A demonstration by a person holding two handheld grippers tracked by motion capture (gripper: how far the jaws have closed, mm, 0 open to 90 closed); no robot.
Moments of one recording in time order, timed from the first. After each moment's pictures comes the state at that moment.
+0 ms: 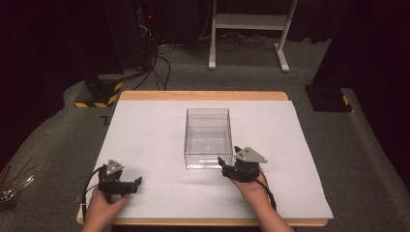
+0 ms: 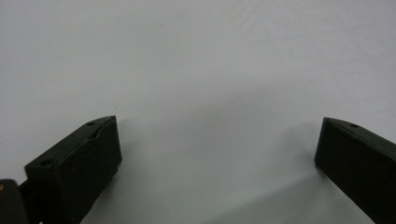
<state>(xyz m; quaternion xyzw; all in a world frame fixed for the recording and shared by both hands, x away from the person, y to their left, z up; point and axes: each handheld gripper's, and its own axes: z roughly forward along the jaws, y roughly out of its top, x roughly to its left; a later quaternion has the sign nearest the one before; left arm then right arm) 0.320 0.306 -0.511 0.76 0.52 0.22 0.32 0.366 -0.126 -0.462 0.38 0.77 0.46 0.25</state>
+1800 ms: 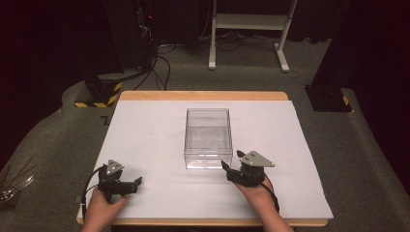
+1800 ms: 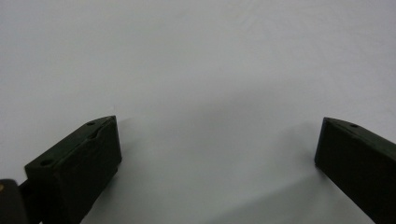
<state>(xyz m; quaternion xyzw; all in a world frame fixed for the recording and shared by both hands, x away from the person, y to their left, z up) 0.320 0.306 -0.511 0.76 0.52 0.22 0.32 0.352 -0.141 -0.461 0.38 0.76 0.47 0.23</state>
